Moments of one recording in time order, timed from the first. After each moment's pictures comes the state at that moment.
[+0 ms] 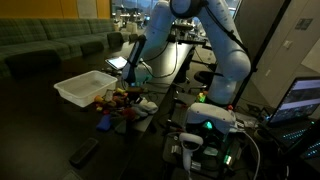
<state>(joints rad) -0.07 0.70 0.03 -2.21 0.52 2.80 0.49</state>
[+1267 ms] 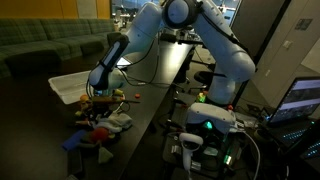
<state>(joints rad) 0.12 0.85 0.18 -1.84 0.52 2.65 0.50</state>
